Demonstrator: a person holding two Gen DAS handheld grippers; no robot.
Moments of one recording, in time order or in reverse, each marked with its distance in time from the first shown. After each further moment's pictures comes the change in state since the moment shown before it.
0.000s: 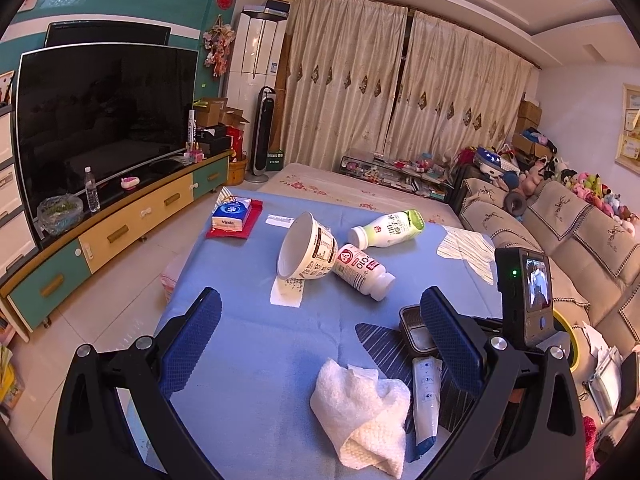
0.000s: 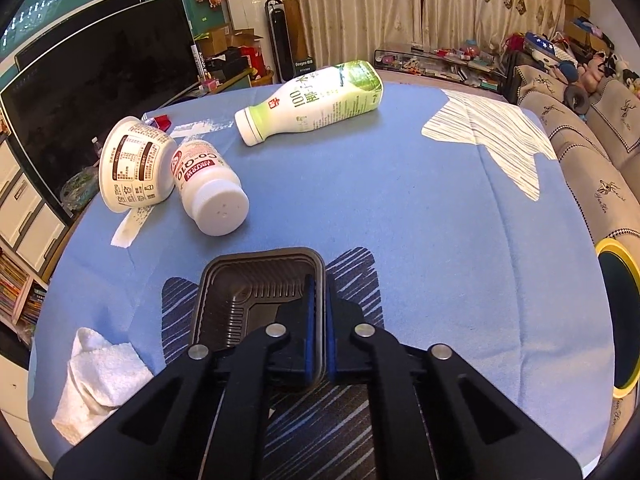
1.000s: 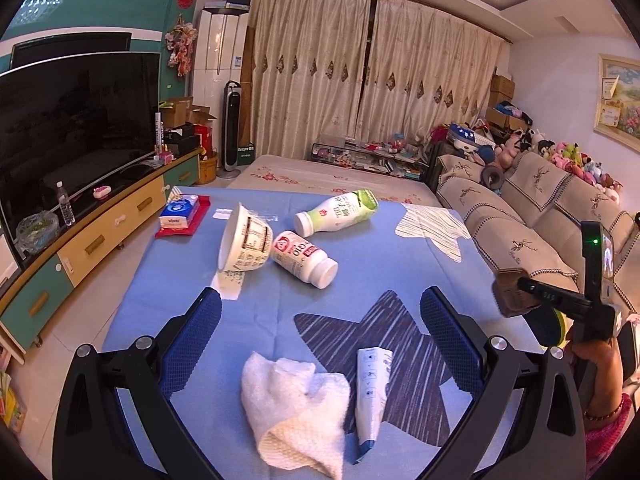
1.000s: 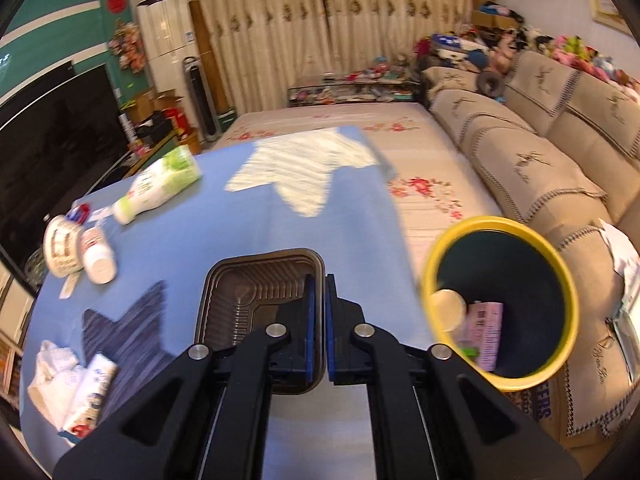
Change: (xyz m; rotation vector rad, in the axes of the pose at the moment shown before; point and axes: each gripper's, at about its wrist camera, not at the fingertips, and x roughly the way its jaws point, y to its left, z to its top) left arm 0.016 -0.064 -0.006 0.091 0.049 -0.079; right arm -0.095 -0.184 -0.024 0.234 -0.149 -0.213
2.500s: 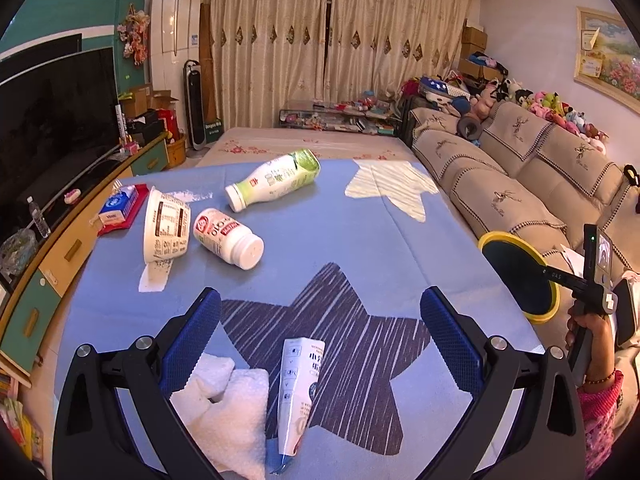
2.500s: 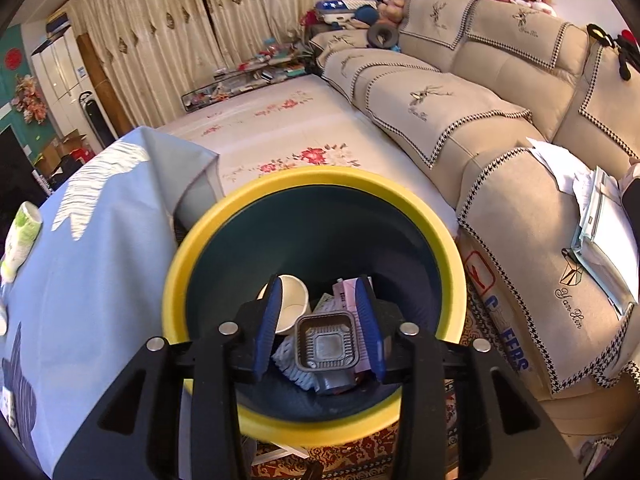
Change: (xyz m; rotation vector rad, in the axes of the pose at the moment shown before) left arm 0.046 -0.070 -0.002 0.118 0.152 -0.063; right arm 0.045 -0.175 -0.028 0.232 0.048 -0.162
